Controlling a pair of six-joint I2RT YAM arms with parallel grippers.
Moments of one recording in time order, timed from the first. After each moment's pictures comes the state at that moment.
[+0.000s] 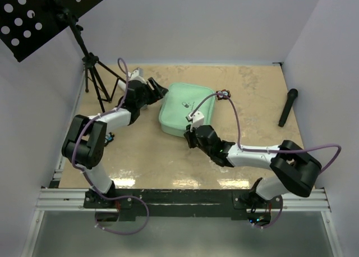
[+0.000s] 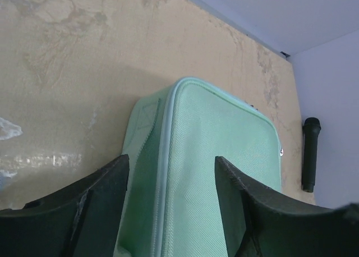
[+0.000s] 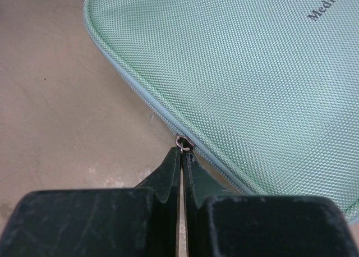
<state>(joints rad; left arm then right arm) -0.33 1.74 0.97 0.43 0.11 -0.77 0.93 1.45 0.60 0.42 0.30 0.28</state>
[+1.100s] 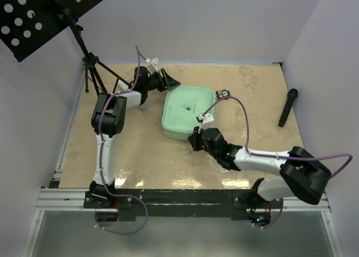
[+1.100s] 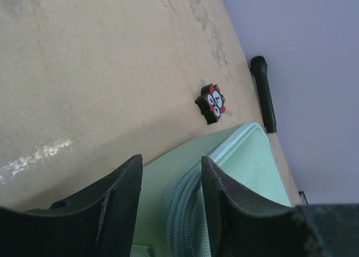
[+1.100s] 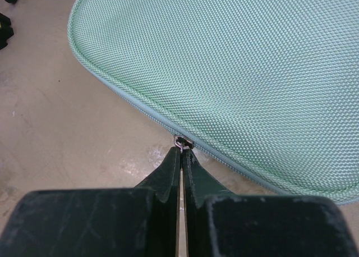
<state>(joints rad) -0.24 2.33 1.56 0.55 0.69 -0.76 0.91 1.33 0.51 0.37 0.27 0.49</state>
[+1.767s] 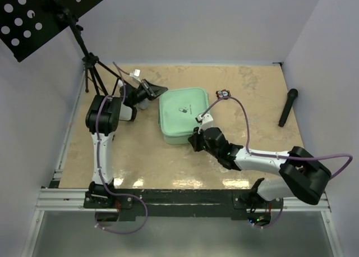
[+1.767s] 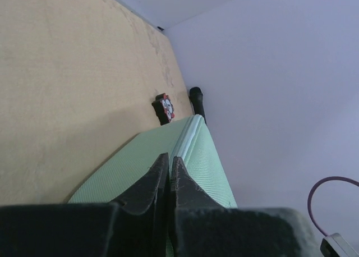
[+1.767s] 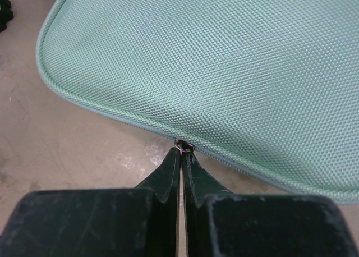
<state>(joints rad) -0.15 2.36 1.21 1.24 0.81 -1.25 0.88 1.34 0.50 0.39 0.21 0.43</state>
